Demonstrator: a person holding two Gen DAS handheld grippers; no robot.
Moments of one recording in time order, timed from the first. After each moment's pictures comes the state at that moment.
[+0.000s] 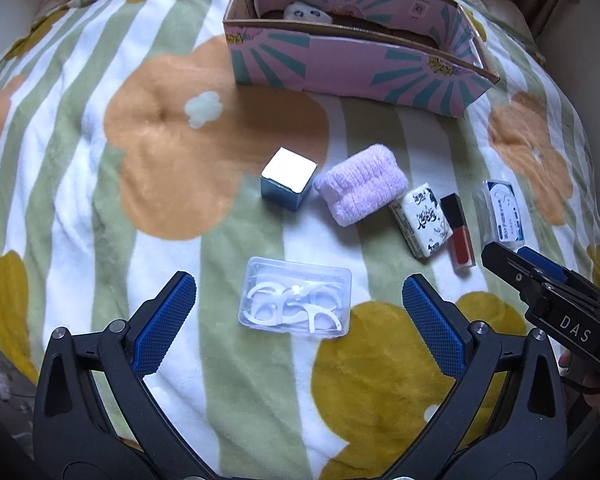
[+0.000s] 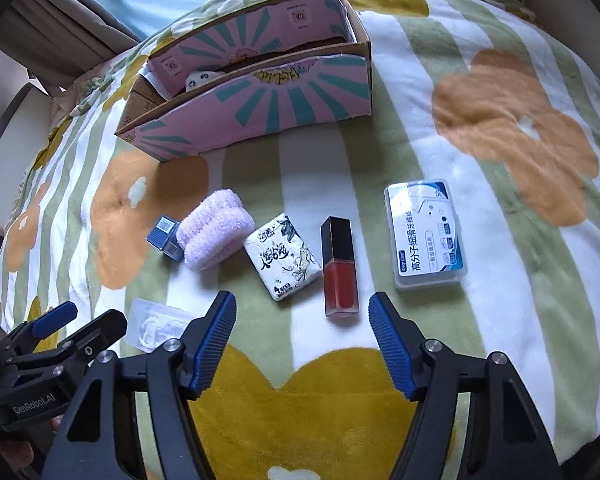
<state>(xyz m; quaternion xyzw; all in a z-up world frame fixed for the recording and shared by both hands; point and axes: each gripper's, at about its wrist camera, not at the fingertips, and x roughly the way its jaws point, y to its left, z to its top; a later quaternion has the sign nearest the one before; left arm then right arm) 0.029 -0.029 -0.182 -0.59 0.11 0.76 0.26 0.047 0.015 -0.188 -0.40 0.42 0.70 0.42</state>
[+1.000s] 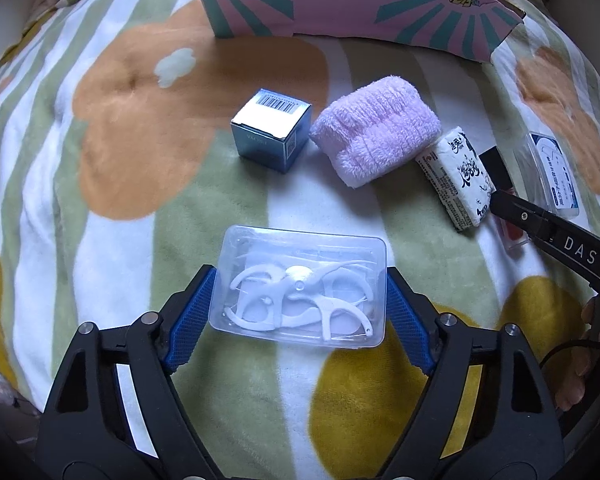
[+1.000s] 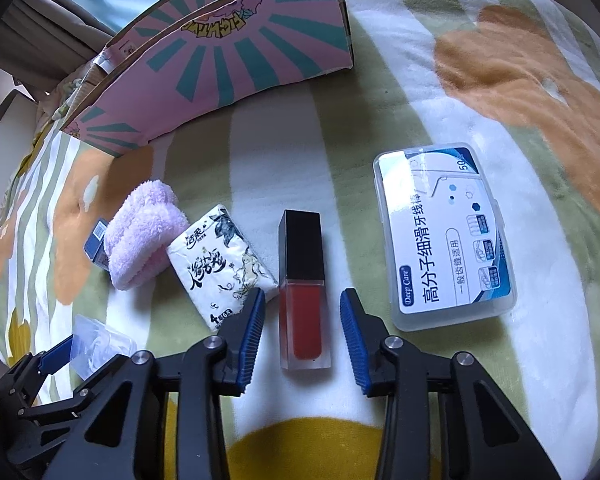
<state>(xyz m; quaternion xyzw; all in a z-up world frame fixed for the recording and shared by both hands) 0.039 -0.006 -0.246 -0.59 0.15 0.76 0.24 0.054 0.045 -0.257 -0.38 0.44 0.68 0.43</state>
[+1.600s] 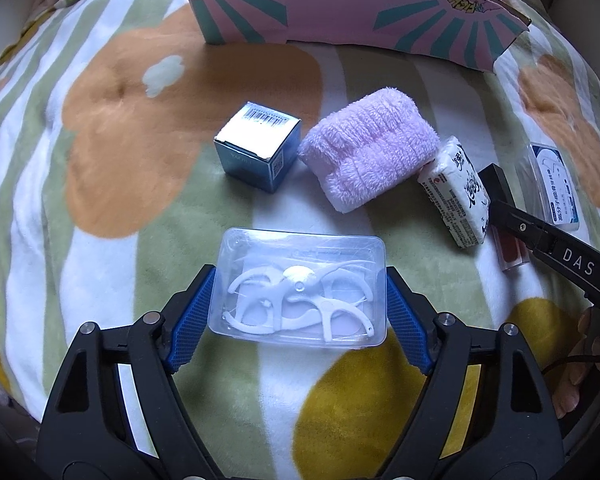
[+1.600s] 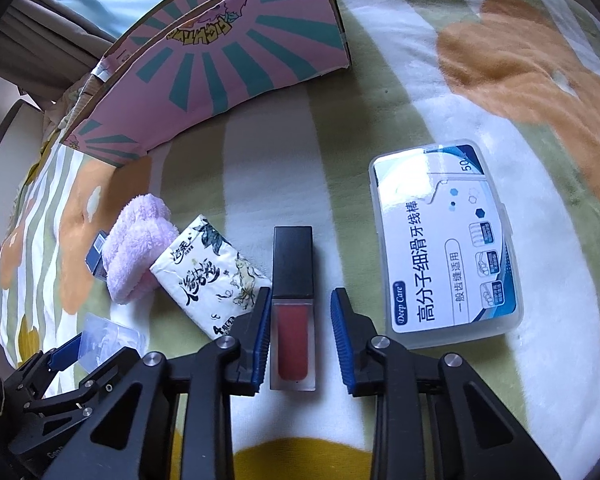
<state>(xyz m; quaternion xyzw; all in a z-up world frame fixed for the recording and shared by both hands) 0.033 0.003 -0.249 -0.58 0.14 0.76 0.24 0.073 0.048 -0.265 -0.36 0.47 0.68 0.43</state>
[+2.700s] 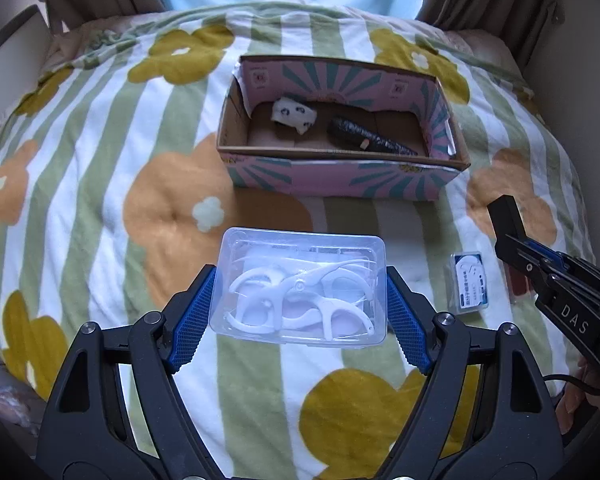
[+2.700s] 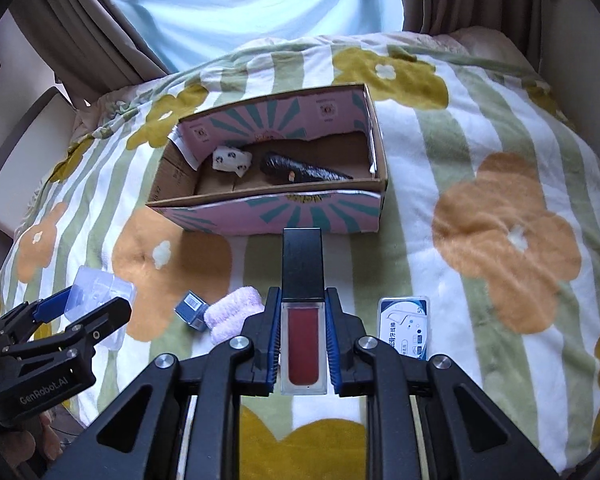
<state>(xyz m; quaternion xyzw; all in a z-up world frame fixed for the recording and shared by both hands) -0.016 0.002 -0.073 -0.52 0.10 0.81 0.27 0.025 0.067 -0.097 -0.34 0.38 0.72 0.47</state>
